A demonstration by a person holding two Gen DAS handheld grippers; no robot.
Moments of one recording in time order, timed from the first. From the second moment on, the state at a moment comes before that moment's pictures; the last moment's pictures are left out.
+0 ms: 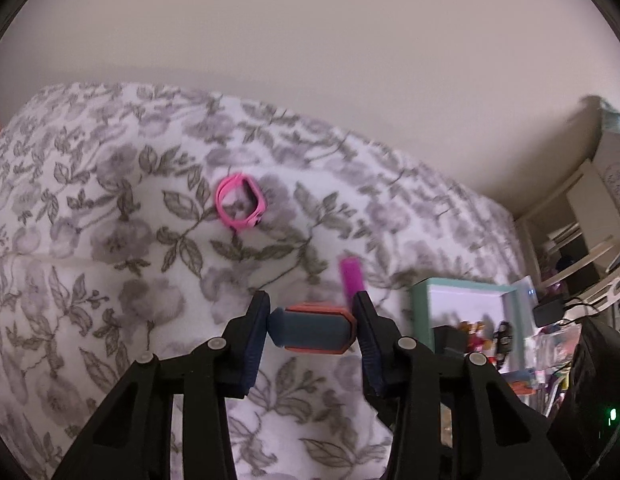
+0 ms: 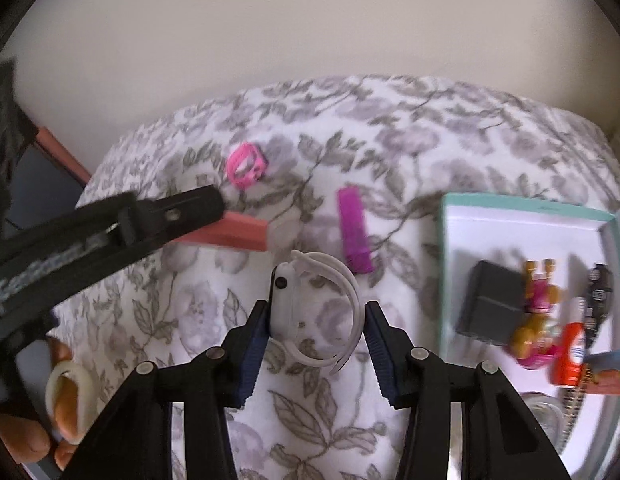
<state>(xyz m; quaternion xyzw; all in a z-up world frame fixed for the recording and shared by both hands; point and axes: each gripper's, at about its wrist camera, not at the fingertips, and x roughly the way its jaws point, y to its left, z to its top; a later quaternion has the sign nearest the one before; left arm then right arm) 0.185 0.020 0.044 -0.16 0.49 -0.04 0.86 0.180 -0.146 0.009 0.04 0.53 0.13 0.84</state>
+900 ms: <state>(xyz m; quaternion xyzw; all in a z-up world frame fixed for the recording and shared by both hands) 0.176 -0.119 0.104 -0.10 0.44 -0.13 0.88 0.160 -0.311 0.105 0.12 0.42 -0.01 0.90</state>
